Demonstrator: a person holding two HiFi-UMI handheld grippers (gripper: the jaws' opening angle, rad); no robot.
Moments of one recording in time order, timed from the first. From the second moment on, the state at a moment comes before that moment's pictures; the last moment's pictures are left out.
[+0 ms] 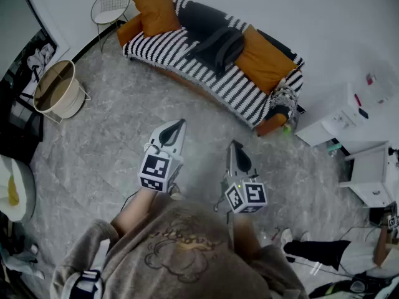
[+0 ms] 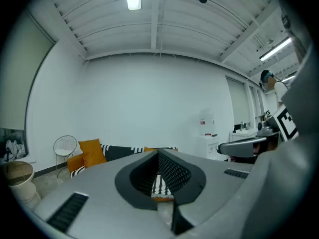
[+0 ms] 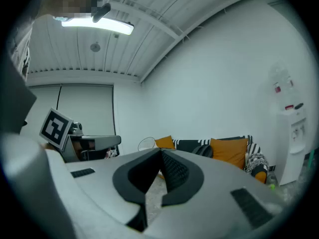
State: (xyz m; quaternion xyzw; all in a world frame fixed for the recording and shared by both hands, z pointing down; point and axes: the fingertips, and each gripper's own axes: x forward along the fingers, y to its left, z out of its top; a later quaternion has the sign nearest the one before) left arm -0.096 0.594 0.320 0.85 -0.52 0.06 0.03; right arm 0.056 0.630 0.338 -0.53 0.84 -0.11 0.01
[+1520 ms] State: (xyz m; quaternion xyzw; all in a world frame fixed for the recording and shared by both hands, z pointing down) left arm -0.125 0.370 0.346 0.87 -0.48 0.06 0.03; right arm 0.021 0.411 0.368 -0.56 0.82 -0.11 0.02
